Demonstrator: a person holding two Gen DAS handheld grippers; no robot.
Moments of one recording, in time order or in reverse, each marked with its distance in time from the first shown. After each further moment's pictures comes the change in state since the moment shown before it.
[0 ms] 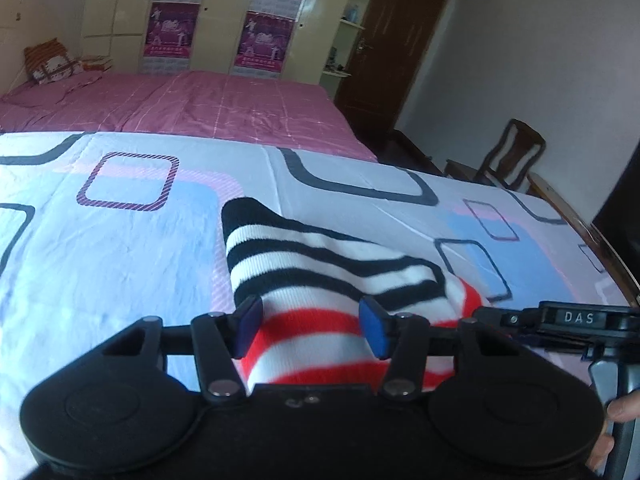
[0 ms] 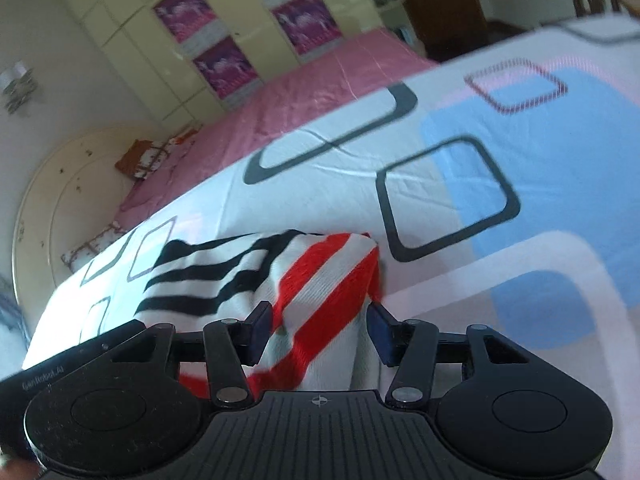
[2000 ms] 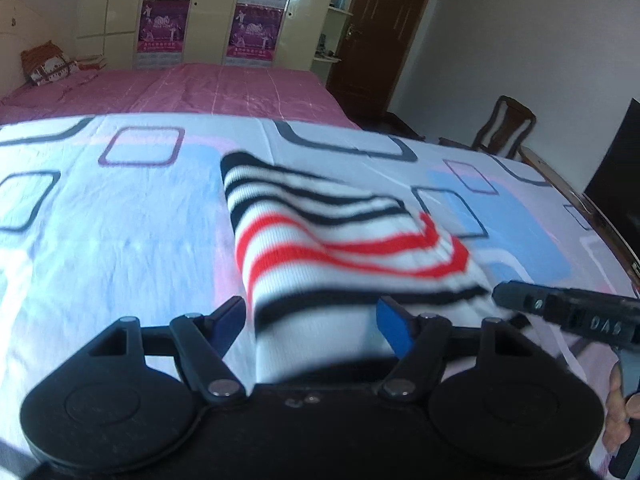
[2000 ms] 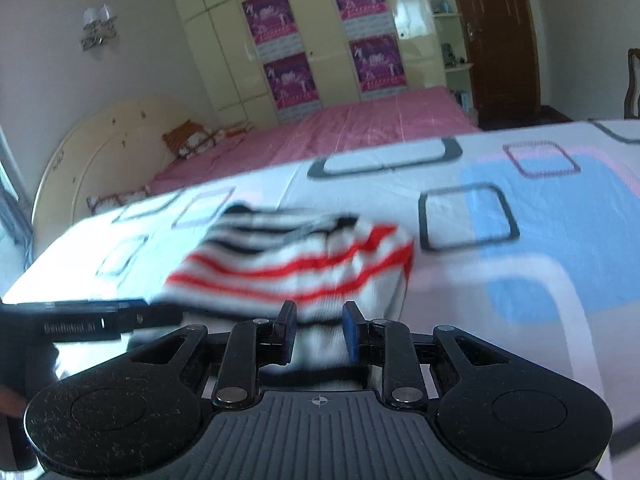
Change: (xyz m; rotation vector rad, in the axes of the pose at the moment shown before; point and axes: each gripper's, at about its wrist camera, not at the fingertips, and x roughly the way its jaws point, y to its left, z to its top) left arm -0.064 -0.013 -0.056 0.049 0.047 -0.005; right arm -0.083 0.039 -0.087 -0.349 -0.092 0.011
